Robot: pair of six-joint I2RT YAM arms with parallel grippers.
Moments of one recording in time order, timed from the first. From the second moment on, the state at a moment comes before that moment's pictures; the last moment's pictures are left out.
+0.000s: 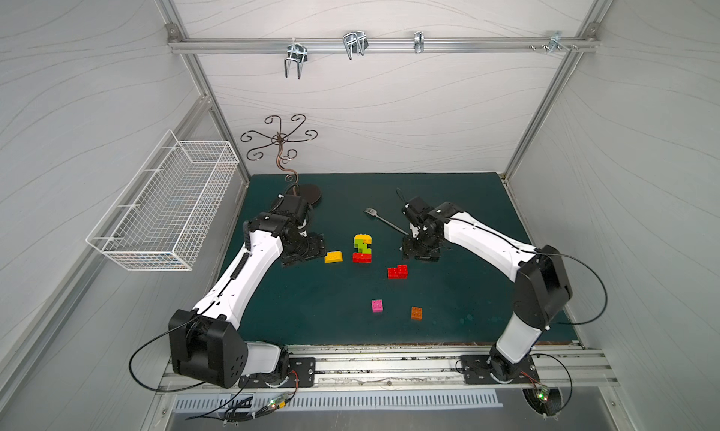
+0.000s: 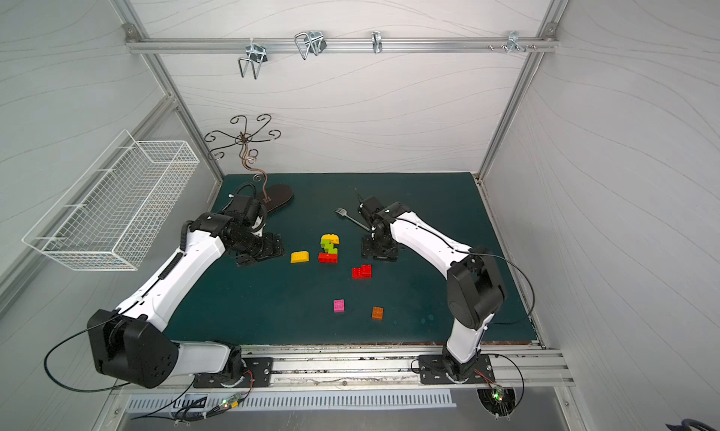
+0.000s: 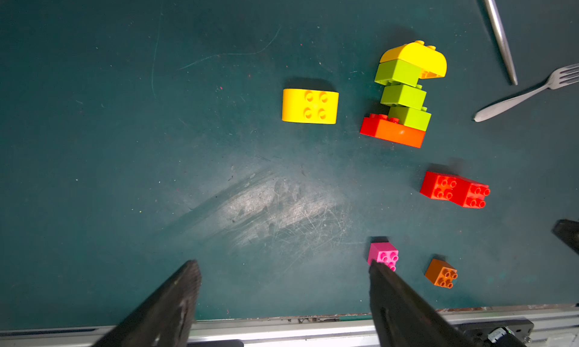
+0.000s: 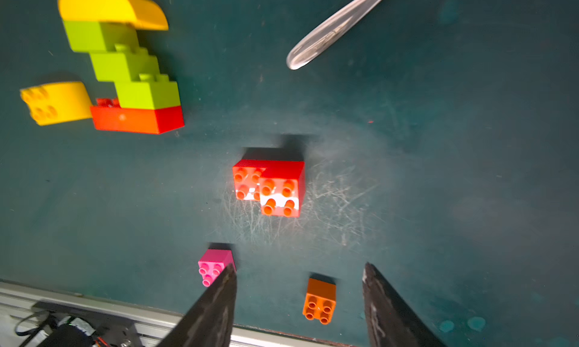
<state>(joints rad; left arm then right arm) -0.20 1.34 1.22 -1.15 0.12 -0.46 0.66 1.68 1.41 -1.07 -0.10 0.61</state>
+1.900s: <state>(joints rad) -0.97 2.14 1.63 -1.00 0.09 -0.98 0.29 1.28 1.06 -1.13 -0.23 0.45</state>
